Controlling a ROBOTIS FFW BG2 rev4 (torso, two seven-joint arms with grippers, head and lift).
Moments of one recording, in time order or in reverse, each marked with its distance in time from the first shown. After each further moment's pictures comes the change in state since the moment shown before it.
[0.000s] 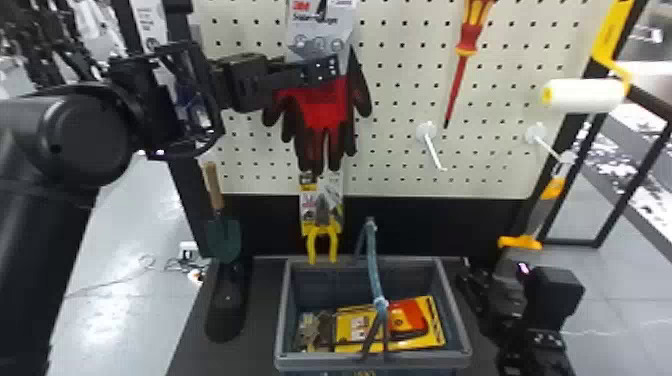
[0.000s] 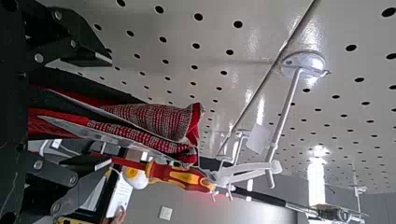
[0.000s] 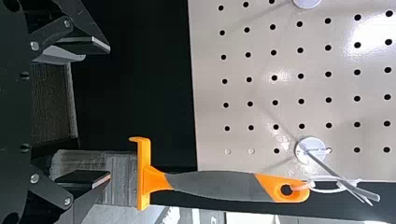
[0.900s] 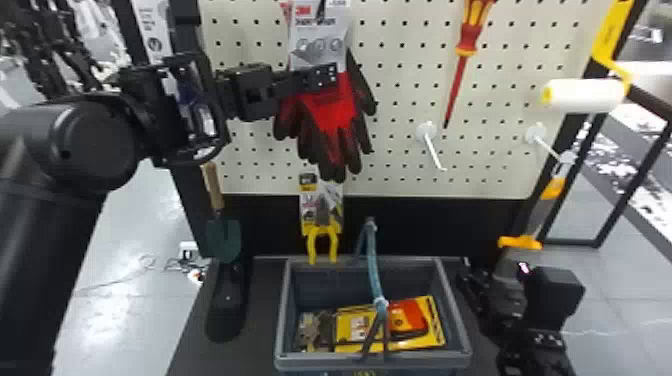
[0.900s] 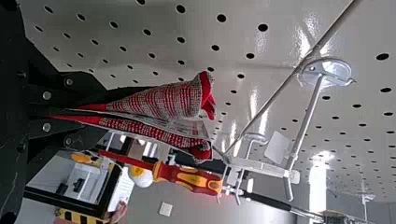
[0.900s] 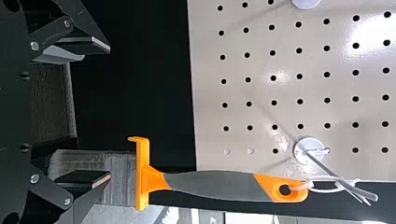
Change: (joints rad) left arm 0.010 -0.005 -0.005 0.020 0.013 0.003 0.000; right arm 0.000 -0.001 0.000 0.001 0.001 -0.005 0.002
